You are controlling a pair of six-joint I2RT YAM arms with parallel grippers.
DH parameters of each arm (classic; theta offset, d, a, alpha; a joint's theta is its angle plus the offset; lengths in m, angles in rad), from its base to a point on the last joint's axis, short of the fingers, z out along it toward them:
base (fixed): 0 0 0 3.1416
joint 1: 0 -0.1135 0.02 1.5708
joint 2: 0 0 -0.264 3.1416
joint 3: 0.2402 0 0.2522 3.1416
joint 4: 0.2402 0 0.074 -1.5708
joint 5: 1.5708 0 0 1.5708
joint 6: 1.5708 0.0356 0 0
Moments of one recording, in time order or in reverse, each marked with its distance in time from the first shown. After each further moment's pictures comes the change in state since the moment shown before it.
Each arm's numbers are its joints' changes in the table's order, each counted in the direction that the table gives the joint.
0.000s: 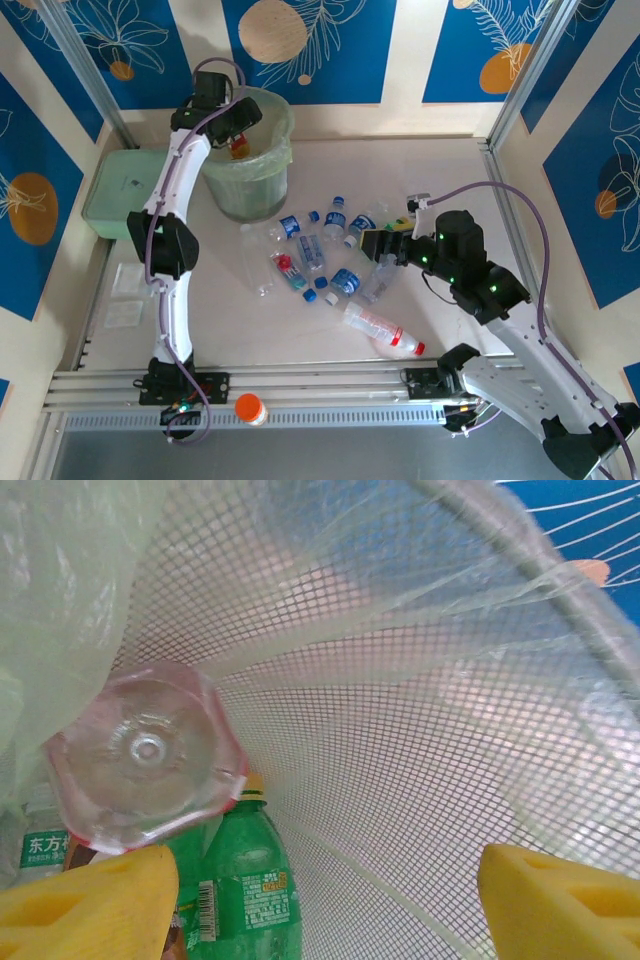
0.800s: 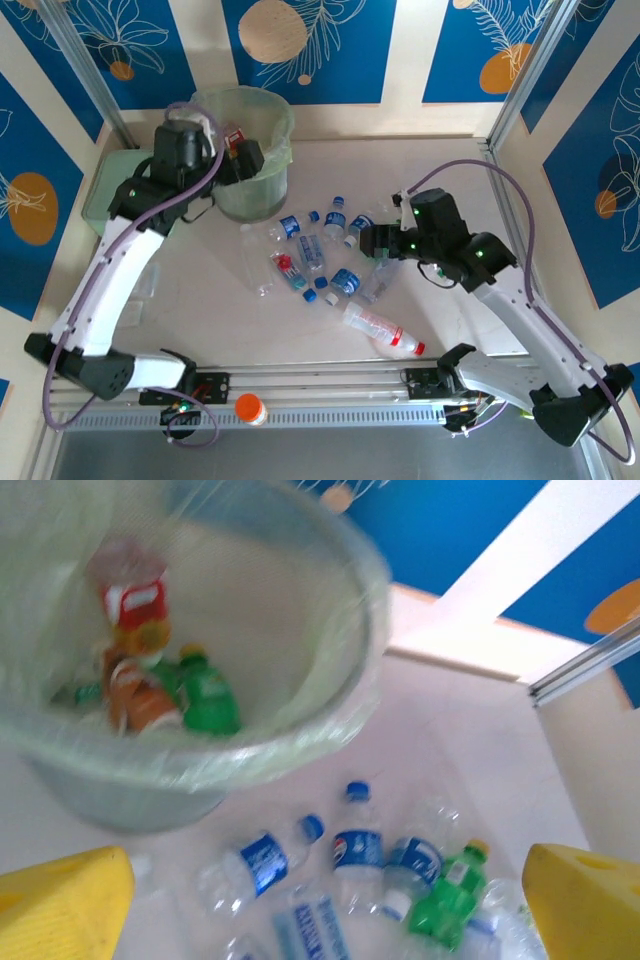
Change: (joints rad) left arm 0.233 -0.957 -0.858 -0.031 -0.124 0.050; right arm -0.031 0.238 0.236 0.371 0.111 0.002
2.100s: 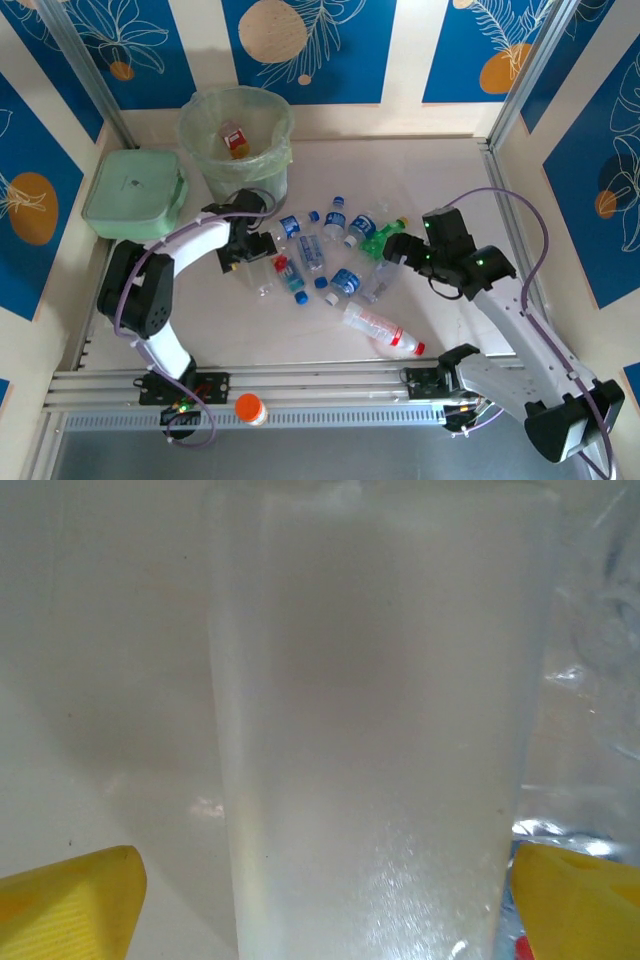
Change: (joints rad) left arm 0.000 0.422 -0.441 -0.041 0.039 -0.207; right arm 0.188 -0.083 -0.204 0.018 0.040 0.237
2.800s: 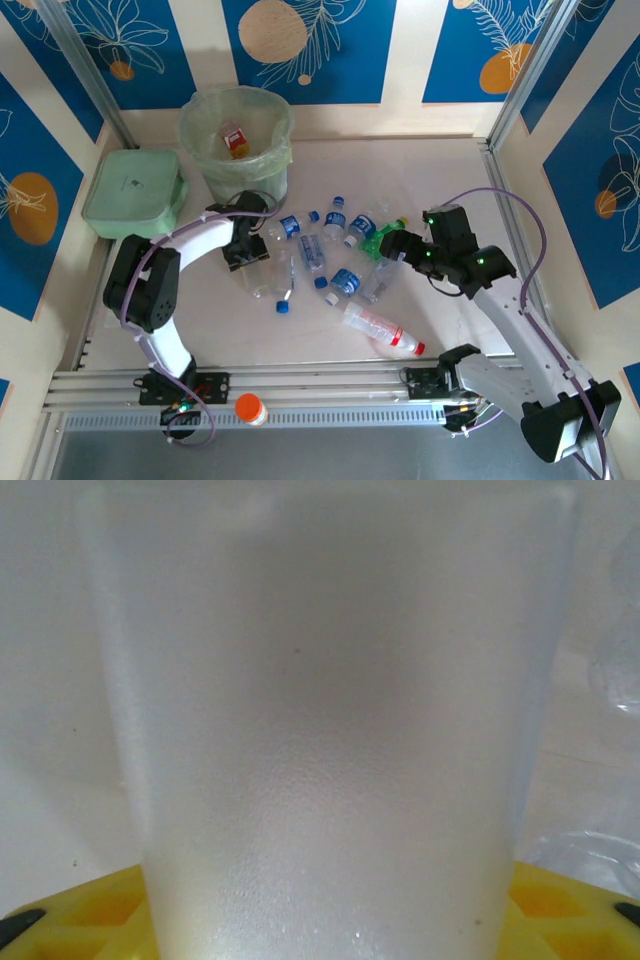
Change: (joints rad) left arm -0.006 0.031 0.004 0.004 -0.019 -0.003; right arm 0.032 0.000 -0.016 -0.065 -0.126 -0.014
